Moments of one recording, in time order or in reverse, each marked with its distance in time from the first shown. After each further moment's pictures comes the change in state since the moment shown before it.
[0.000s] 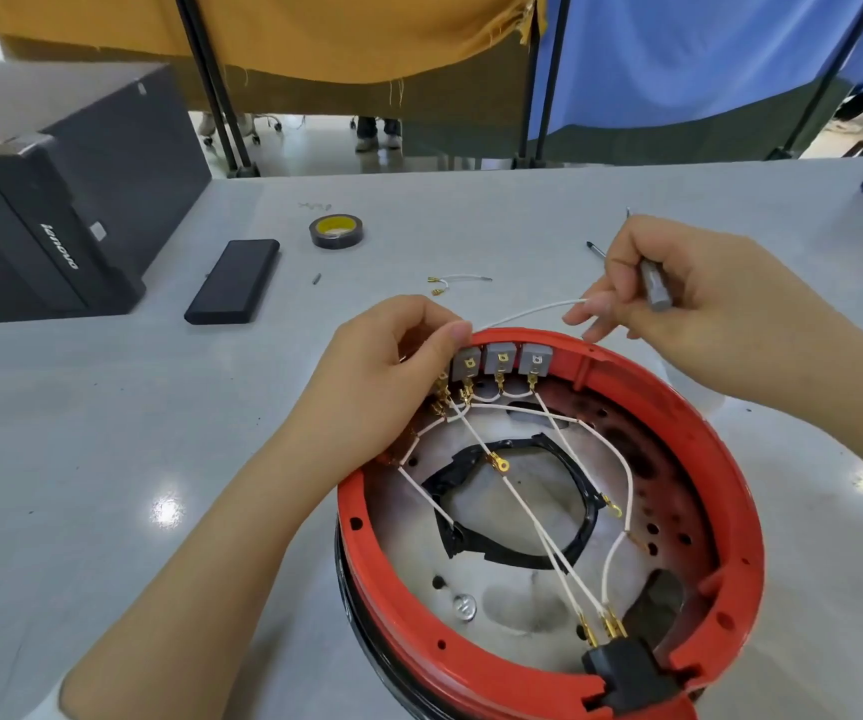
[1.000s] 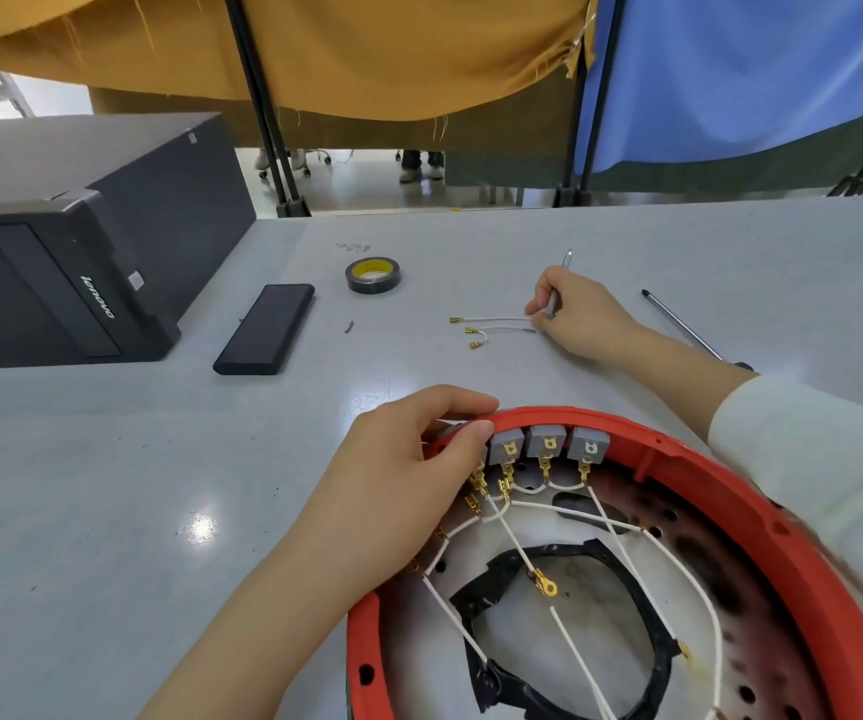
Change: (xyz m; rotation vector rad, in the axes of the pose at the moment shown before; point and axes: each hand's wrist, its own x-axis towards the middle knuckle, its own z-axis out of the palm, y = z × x) left_hand 0.001 -0.012 -0.001 0.049 -0.039 -0.152; right_hand 0.172 0.128 0.094 -0.051 0.003 0.143
